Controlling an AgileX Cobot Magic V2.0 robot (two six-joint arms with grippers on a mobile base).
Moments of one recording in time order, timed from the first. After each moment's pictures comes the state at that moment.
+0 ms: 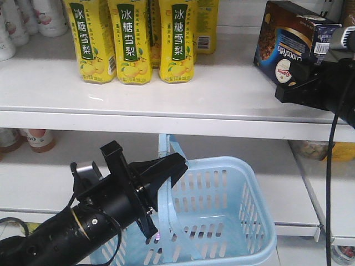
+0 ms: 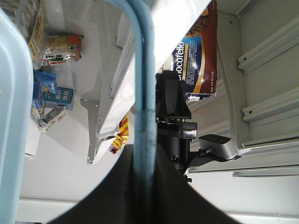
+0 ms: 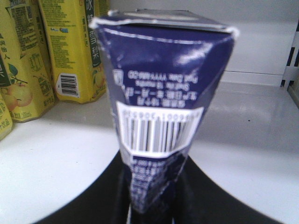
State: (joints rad) left arm -0.78 1.48 -0.46 0.11 -1.05 -1.89; right arm 0.17 1.21 -0.82 -0.08 -0.16 0.11
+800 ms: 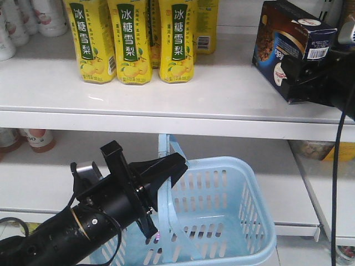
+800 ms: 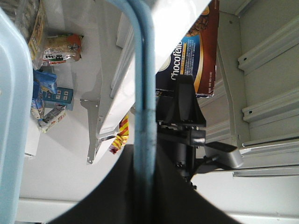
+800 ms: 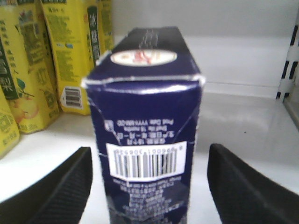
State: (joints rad) left arm -0.78 1.48 -0.46 0.11 -1.05 -1.89; right arm 0.17 1.17 -0.82 -0.08 -0.16 0.11
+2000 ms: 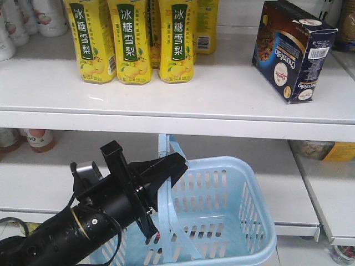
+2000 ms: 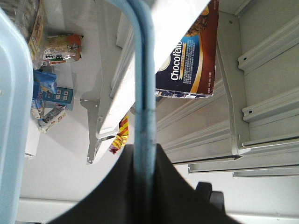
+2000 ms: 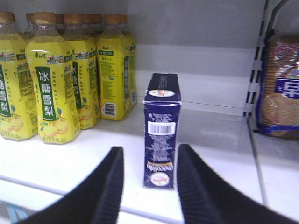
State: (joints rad) left arm -0.78 1.48 -0.46 0.10 -1.05 -1.89; right arm 0.26 0.58 -0.82 -0.12 0.37 0.12
